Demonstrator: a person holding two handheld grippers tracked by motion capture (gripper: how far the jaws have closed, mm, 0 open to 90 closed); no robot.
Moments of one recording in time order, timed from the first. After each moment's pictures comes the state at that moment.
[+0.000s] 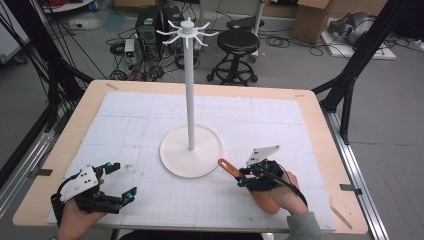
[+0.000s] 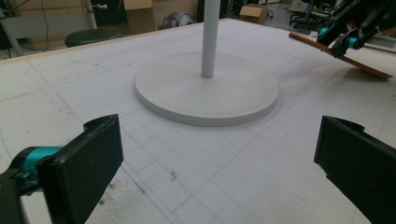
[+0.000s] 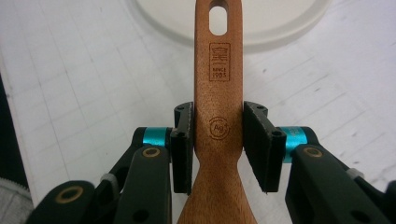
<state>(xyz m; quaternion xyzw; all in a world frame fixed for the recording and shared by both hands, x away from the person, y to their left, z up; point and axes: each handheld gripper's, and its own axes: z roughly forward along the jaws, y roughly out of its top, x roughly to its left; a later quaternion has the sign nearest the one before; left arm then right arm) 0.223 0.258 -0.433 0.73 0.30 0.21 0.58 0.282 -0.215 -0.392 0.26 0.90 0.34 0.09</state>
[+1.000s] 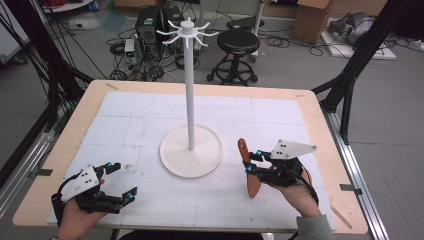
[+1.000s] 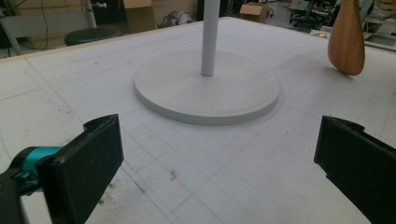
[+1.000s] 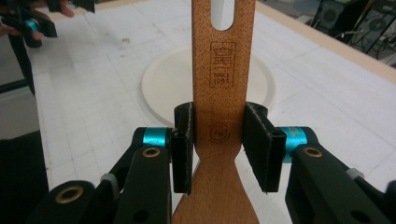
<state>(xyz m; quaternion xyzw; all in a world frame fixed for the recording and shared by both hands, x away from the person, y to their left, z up) 0.223 0.257 -0.433 0.73 0.30 0.21 0.58 0.263 -0.242 -0.344 0.25 0.83 0.48 0.15</state>
